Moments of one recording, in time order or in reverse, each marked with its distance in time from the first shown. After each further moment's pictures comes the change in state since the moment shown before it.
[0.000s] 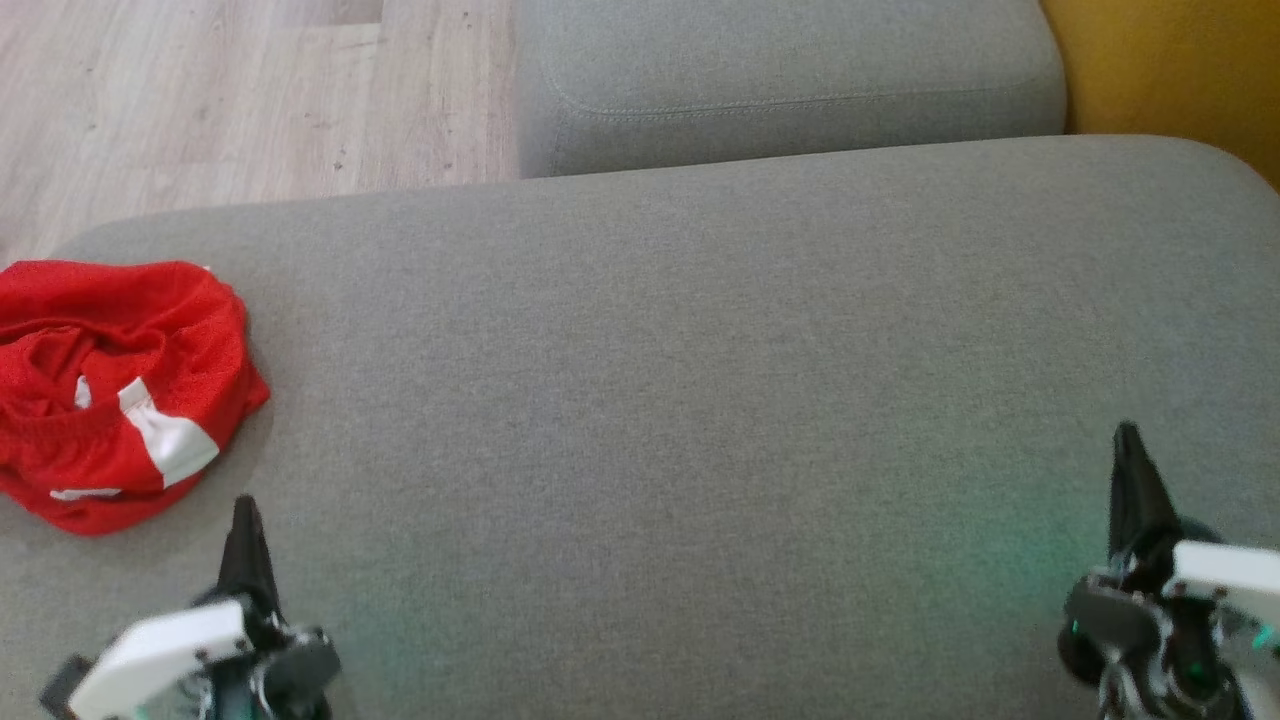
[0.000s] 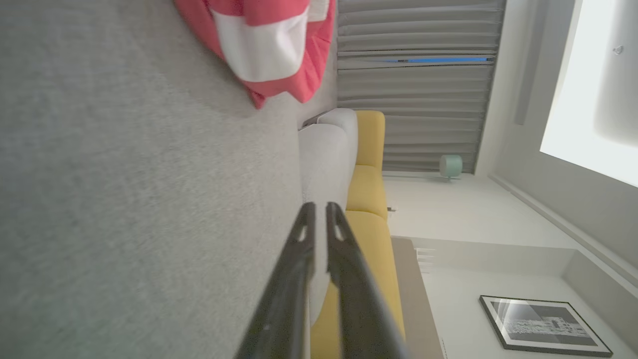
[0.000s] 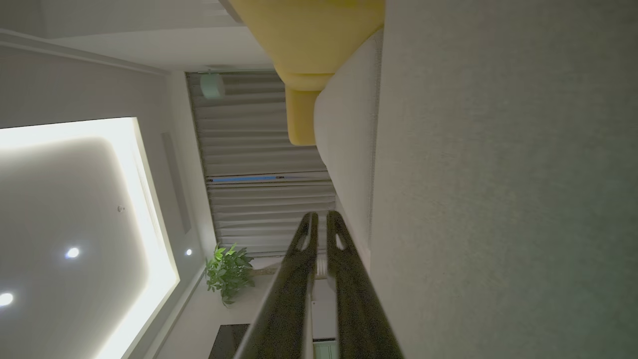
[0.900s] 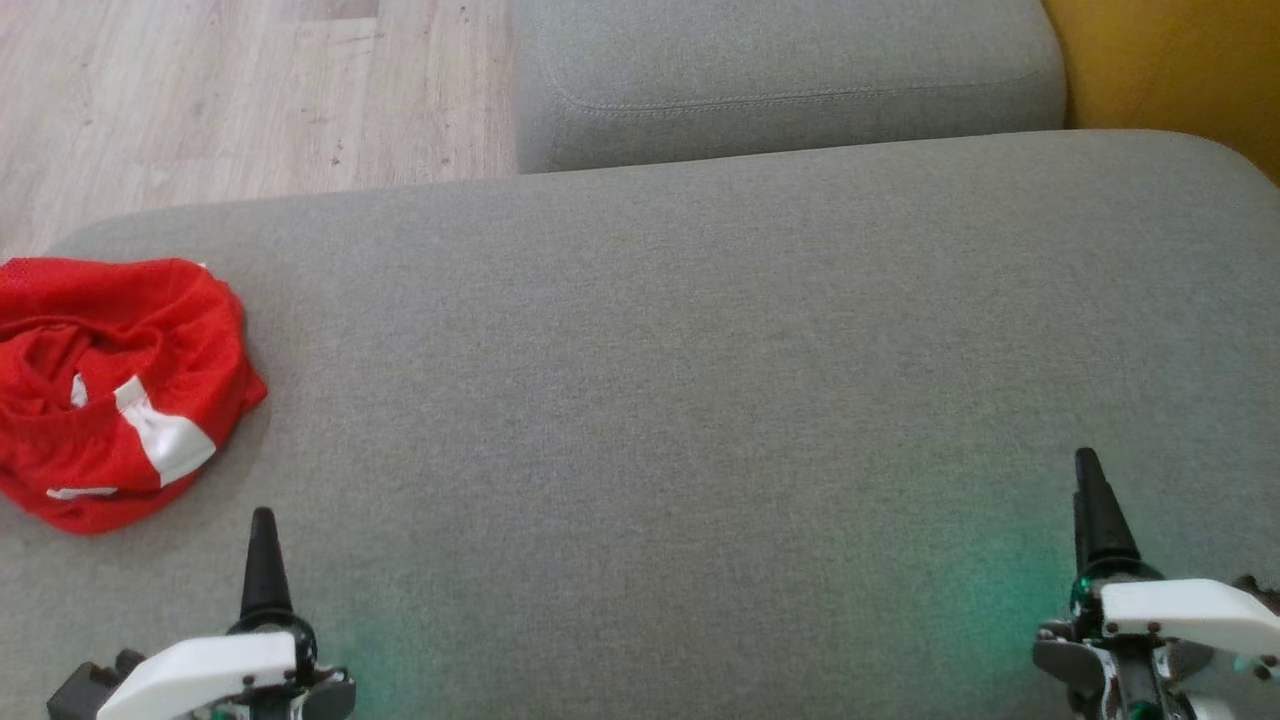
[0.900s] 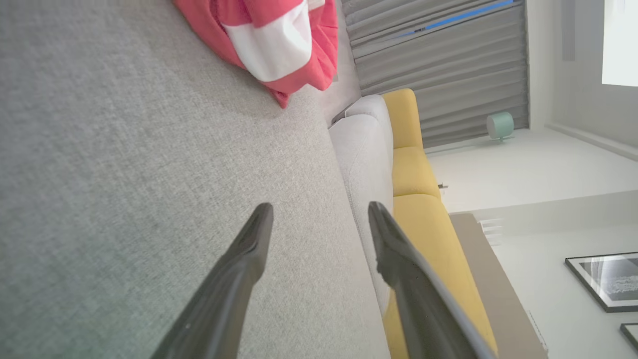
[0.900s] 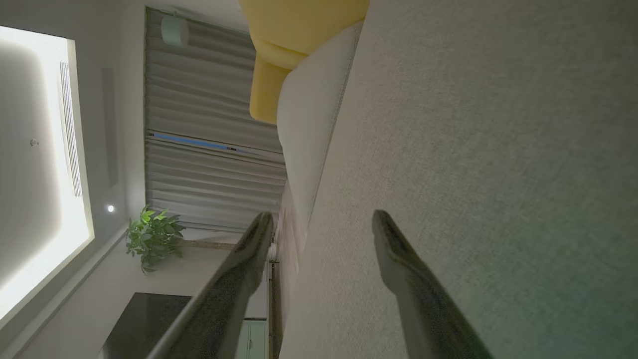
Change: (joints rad) left arm 0.057 -0.010 -0.029 -0.014 0.249 0.010 -0.055; right arm 0.056 0.011 0.053 0.014 -0.258 0.000 -0.050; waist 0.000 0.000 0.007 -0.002
